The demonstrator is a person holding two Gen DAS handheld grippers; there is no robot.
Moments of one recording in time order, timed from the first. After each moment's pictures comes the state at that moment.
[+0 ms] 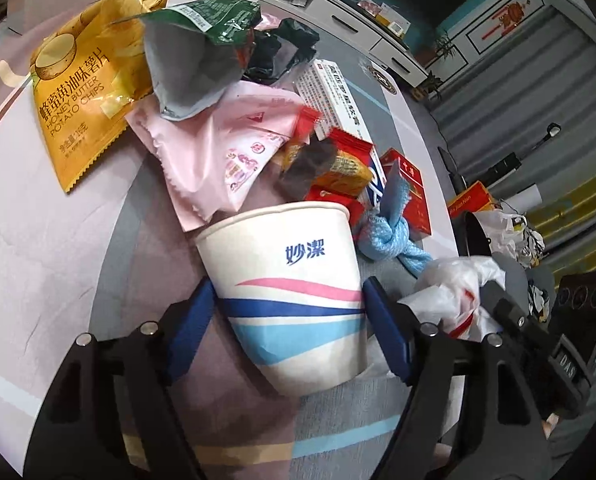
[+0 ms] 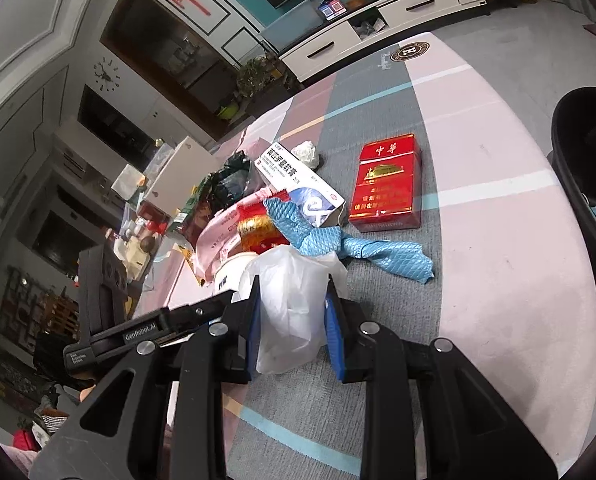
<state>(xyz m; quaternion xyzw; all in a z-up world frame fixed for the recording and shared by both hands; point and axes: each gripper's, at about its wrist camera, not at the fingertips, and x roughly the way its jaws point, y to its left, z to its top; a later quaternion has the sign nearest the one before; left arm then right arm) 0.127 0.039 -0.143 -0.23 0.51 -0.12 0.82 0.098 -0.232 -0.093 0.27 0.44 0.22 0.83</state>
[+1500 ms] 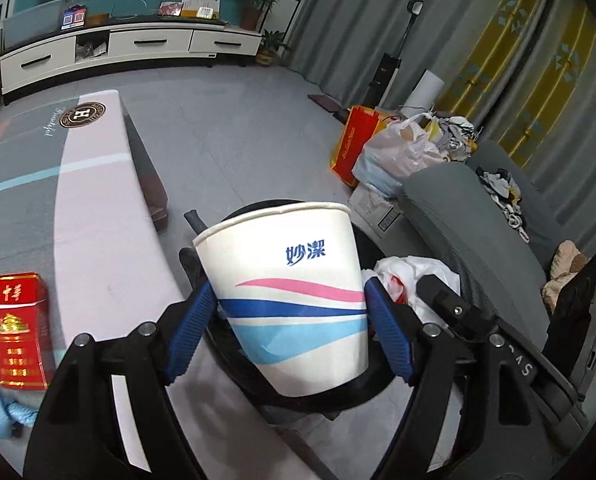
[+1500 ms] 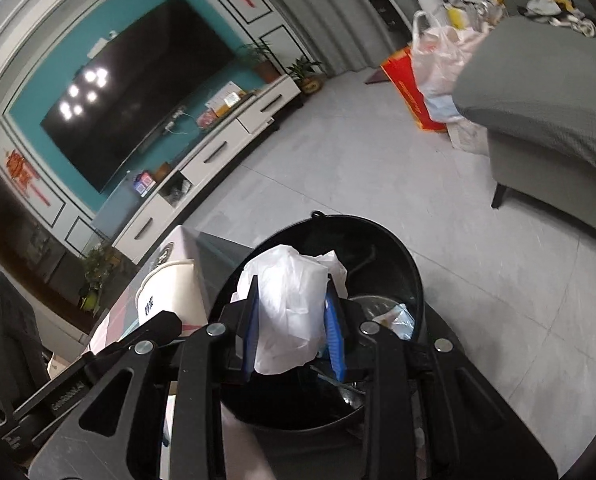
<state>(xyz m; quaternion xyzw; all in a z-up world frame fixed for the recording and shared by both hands) 0.192 -0.295 -0.095 -0.03 0.44 -0.33 0.83 0.044 -0.467 -0.105 0.37 0.28 -0.18 0.87</state>
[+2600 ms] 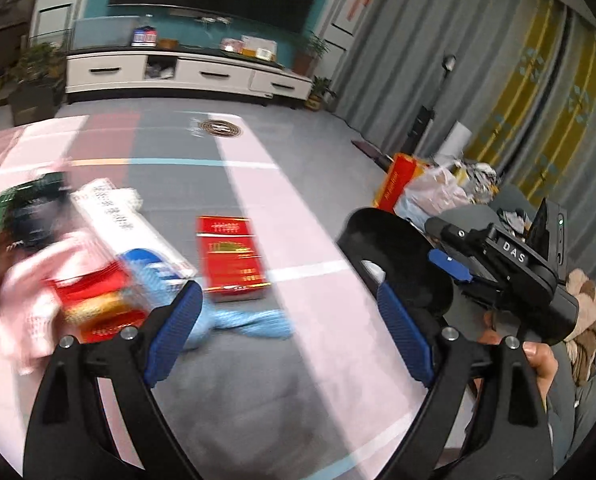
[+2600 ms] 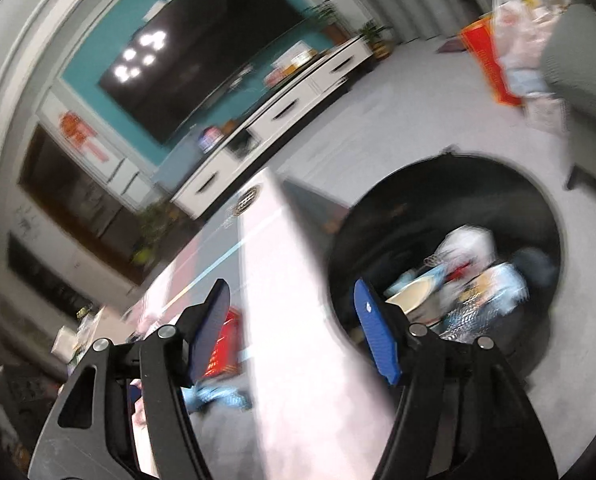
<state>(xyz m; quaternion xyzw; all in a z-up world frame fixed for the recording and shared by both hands) 0.124 -0.071 -0.066 -0.08 0.37 -0.26 0.89 0.078 -0.372 -0.085 0.37 0.31 -0.02 0.88</state>
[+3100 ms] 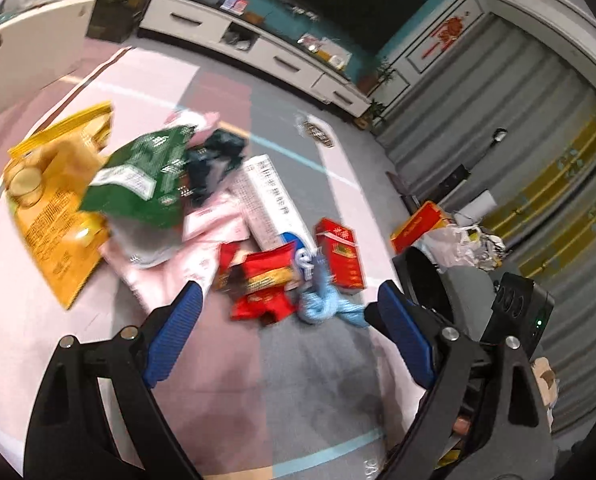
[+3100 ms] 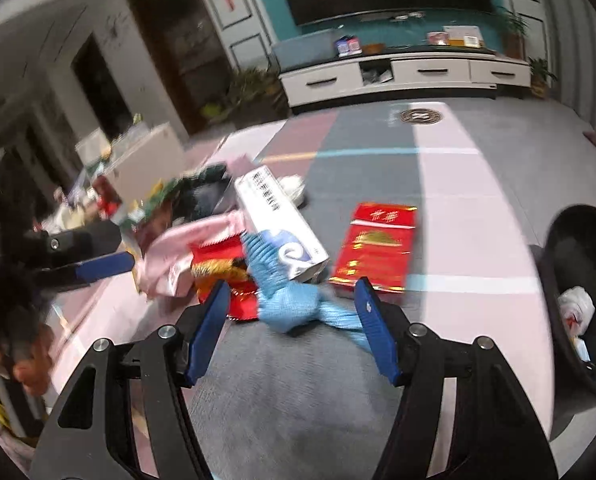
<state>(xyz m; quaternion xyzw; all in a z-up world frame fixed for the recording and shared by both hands) 0.139 0.067 -0.084 -0.23 0.43 -0.19 0.85 0.125 -0.184 -0.092 0.09 0.40 0.18 0.90</state>
